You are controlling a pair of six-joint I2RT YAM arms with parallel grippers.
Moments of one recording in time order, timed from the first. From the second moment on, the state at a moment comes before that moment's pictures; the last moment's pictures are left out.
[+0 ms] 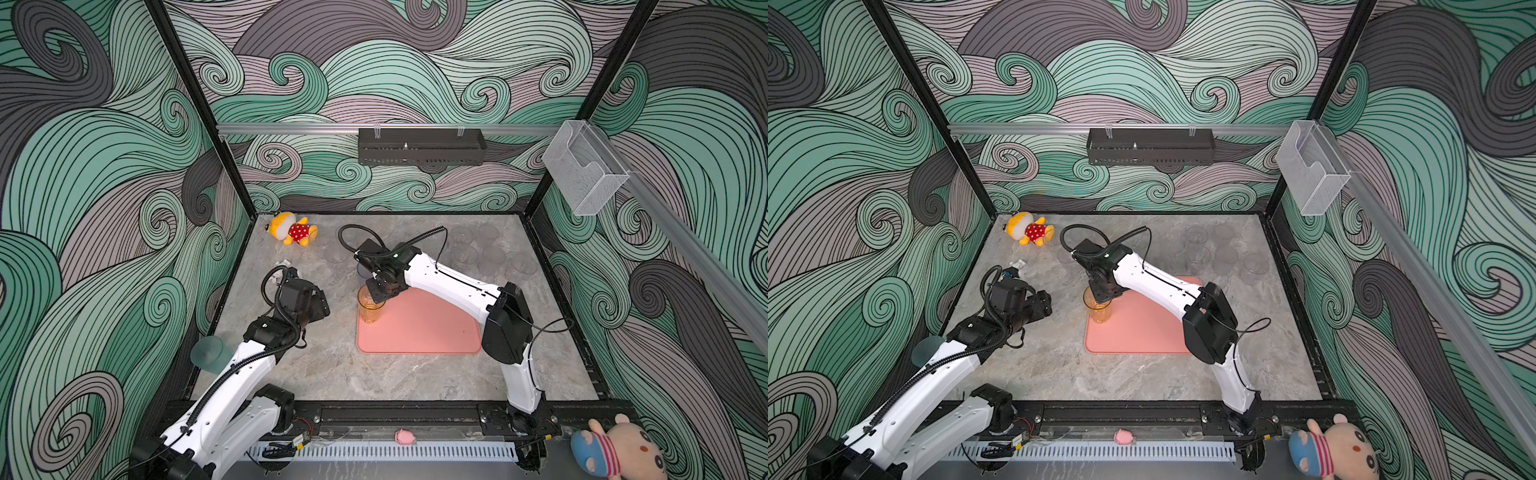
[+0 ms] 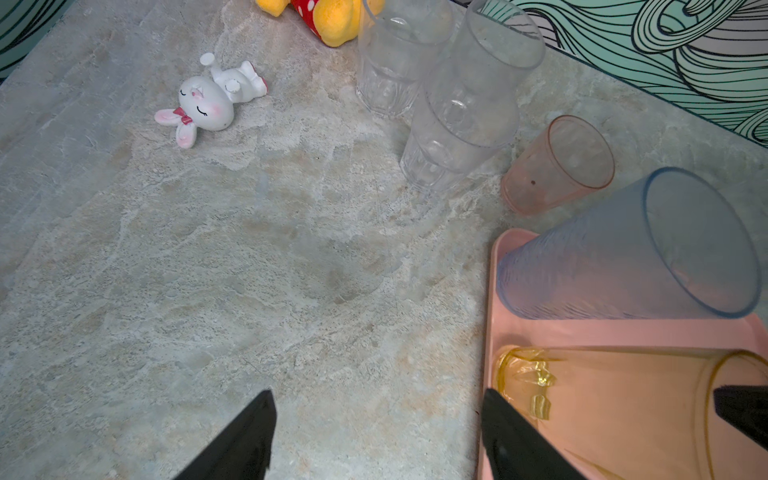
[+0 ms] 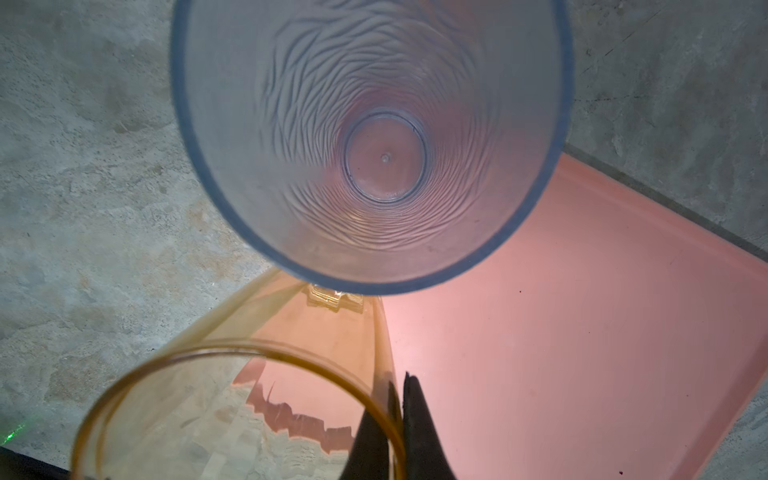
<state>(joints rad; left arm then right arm) -0.34 0.87 0.63 -0.56 -0.24 -0.57 0.92 2.07 1.91 -1.14 0.15 0.43</state>
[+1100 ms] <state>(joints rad) -0.09 0.87 0.81 -0.73 -0.12 -0.55 0.82 1.64 1.48 -0.95 0.00 0.49</state>
